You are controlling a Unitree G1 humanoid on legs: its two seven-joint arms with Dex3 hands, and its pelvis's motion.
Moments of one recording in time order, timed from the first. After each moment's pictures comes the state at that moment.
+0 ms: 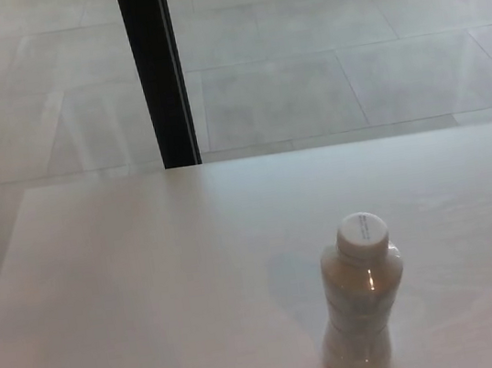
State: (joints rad) left_arm 0.57 0.44 0.61 1.20 -0.19 -0.09 -0.29; right_arm 0.59 -0.51 -0.45 0.77 0.07 -0.14 0.21
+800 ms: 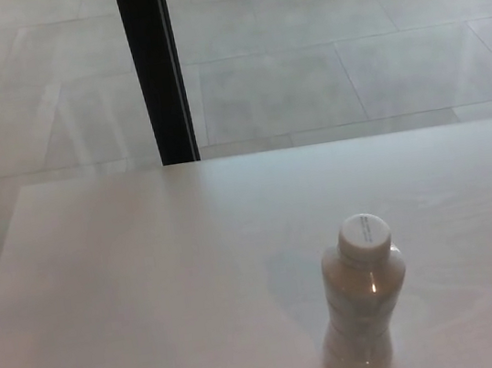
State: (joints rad) left_arm 0.30 0.49 0.80 0.66 -0.36 -0.08 -0.38; right_arm 0.14 -0.75 -0.78 0.74 0.29 -0.10 0.33
